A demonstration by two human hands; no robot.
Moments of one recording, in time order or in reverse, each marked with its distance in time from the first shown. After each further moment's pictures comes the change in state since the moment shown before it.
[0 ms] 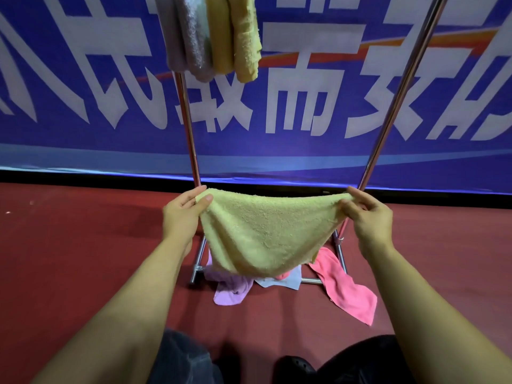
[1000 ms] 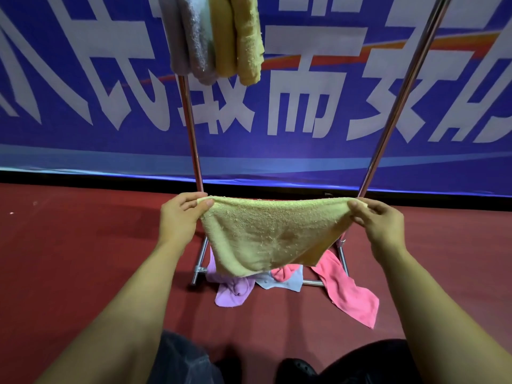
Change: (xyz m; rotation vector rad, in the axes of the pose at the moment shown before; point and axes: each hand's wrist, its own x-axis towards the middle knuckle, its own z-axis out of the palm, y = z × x) left_hand -0.003 0.007 -0.013 0.222 -0.017 0.112; right_hand 0.007 0.001 -0.018 -0.057 -0.012 0.072
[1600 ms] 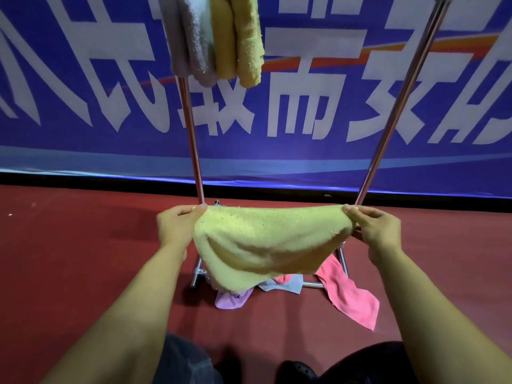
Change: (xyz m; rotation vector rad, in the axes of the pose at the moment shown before) left_hand 0.002 -0.010 0.005 0.001 0.244 -0.229; right_hand -0.002 0.002 0.009 0.050 0.033 0.176
